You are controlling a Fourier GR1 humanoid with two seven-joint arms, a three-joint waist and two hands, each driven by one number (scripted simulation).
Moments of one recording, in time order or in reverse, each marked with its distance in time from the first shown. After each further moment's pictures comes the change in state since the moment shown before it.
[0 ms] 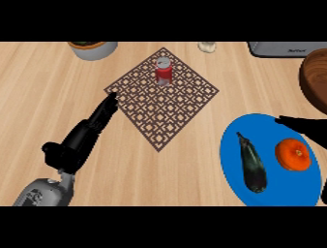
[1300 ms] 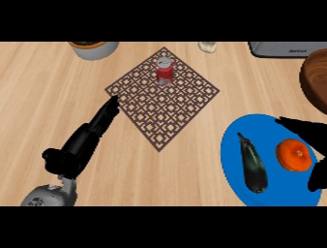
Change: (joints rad) left arm 0.056 -0.108 0.081 -0.062 -0.120 -0.096 0.047; right arm 0.020 0.154 -0.067 0.290 0.427 -0.179 -0.306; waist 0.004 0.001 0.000
